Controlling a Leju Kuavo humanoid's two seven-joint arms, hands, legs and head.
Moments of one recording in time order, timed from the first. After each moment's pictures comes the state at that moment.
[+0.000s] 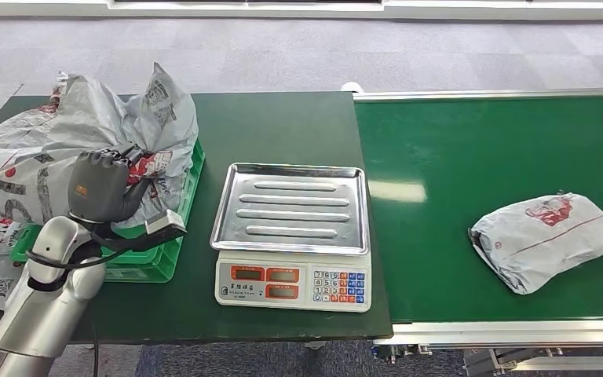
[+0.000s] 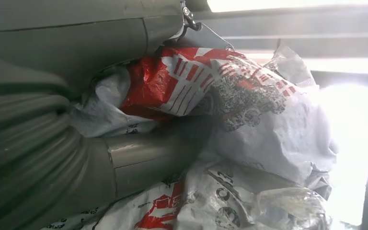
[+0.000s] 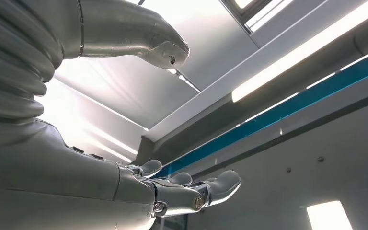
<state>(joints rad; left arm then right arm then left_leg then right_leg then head) -0.39 0.30 -0.28 -1.32 -0.98 0.42 -0.23 0.55 -0.04 -0.26 -2.37 0.56 -0.70 -0.70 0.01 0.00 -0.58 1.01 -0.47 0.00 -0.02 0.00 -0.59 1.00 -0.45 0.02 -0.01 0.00</state>
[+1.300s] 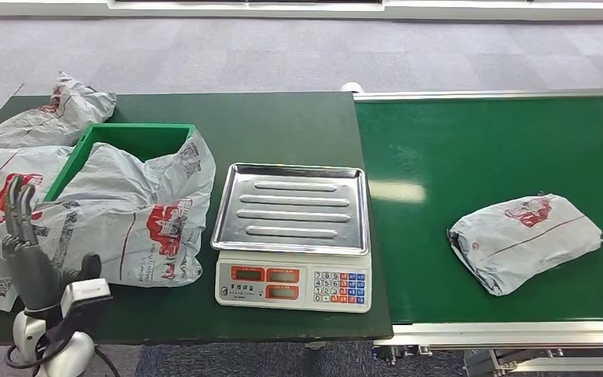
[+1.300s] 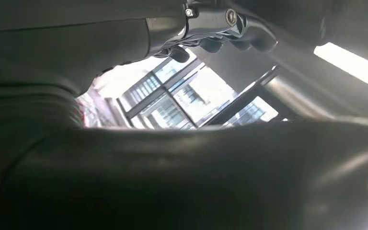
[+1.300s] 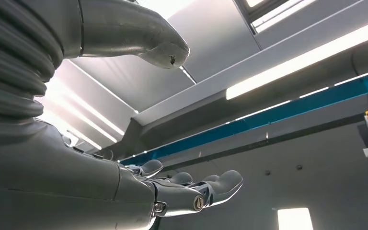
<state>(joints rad) 0.03 0.12 -0.04 -1.61 -0.49 0.70 -0.51 0.61 -0.01 -0.30 -2.41 0.70 -0.70 -0.70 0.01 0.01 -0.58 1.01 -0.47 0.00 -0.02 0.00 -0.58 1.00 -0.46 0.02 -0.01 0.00</state>
